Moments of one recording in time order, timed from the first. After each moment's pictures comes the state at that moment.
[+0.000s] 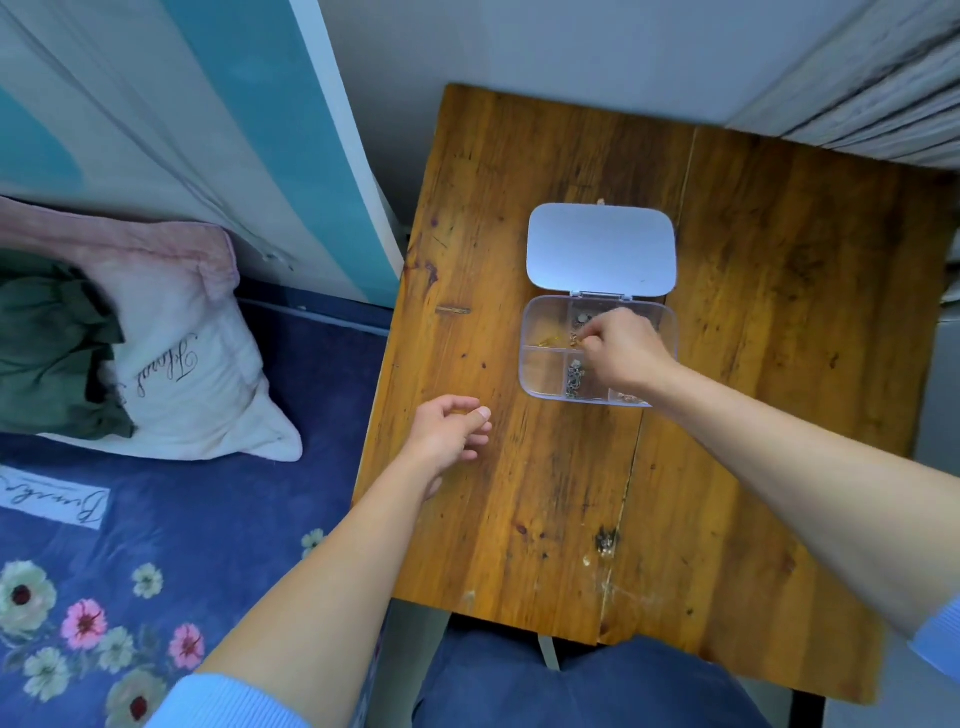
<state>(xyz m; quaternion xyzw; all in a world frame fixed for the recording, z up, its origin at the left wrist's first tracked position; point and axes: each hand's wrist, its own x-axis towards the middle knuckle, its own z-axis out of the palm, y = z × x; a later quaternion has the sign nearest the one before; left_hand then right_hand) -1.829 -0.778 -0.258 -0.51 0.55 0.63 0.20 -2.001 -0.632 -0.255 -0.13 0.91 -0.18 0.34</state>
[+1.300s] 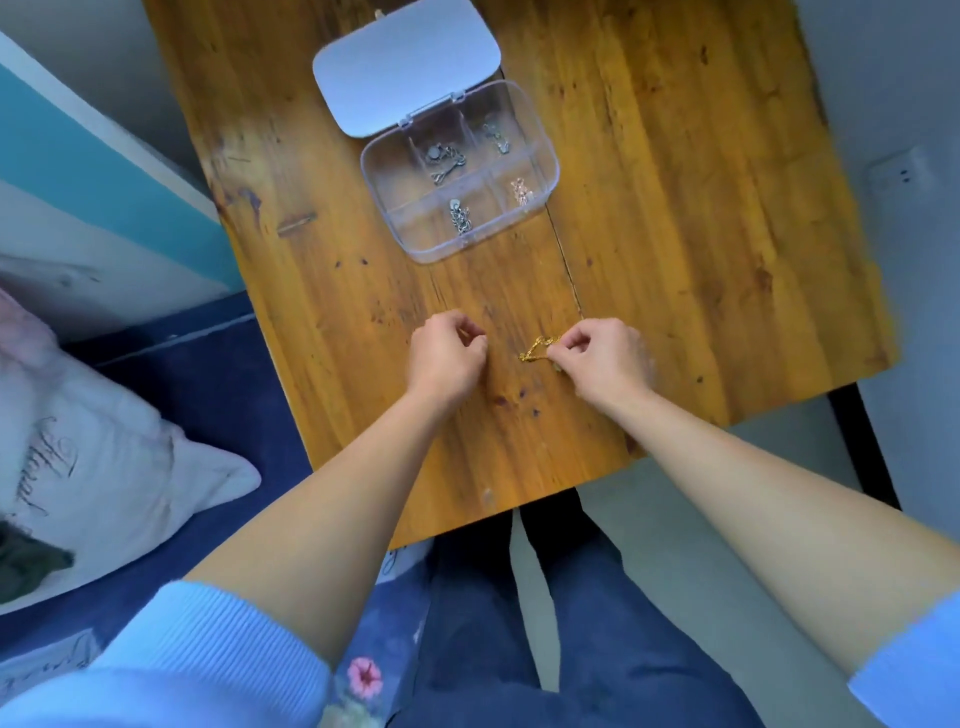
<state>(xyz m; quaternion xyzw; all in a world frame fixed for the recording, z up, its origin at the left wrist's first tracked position) -1.803 -0.709 -0.312 -0.20 0.85 0.40 0.27 -1.787 -0.535 -0.319 0.23 0.91 -0.27 0.23</state>
